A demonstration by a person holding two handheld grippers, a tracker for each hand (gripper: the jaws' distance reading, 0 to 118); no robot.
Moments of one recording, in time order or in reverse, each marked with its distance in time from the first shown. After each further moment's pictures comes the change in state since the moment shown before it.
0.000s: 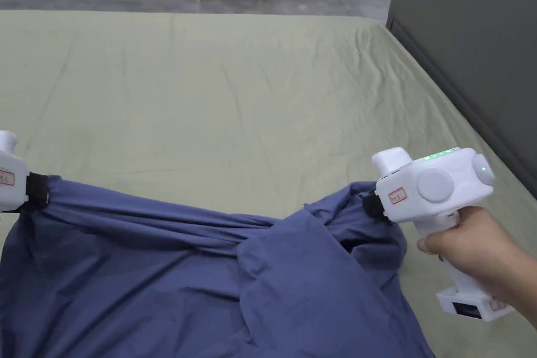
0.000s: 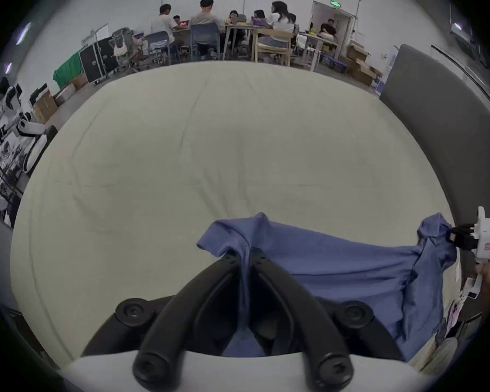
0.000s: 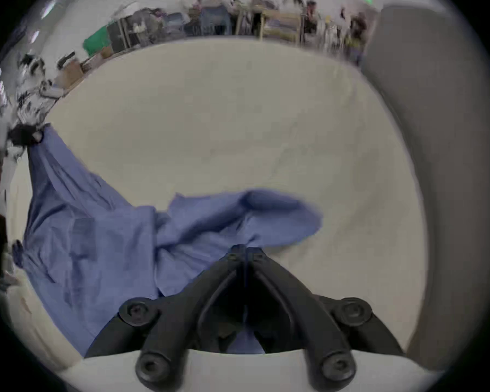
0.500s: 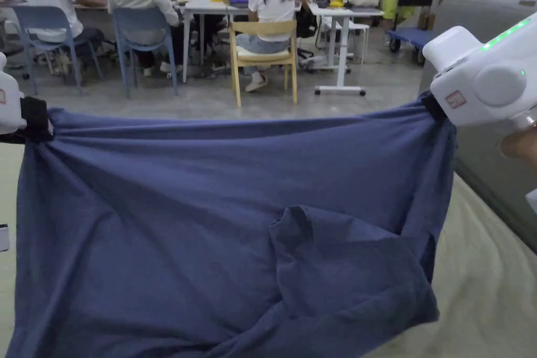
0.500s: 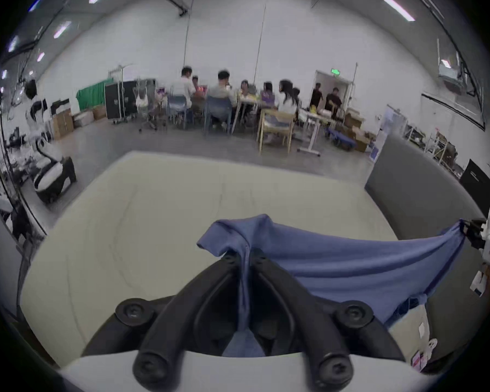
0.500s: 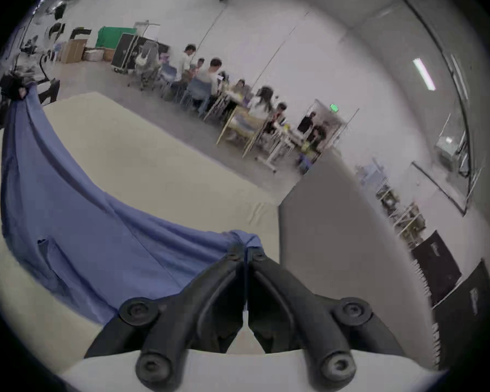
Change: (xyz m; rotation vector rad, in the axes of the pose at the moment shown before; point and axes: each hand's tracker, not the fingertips) left arm -0.026 0.169 0.221 0.400 0.006 0.076; right arm -0.010 0.210 0.253 0.391 -0.394 0.232
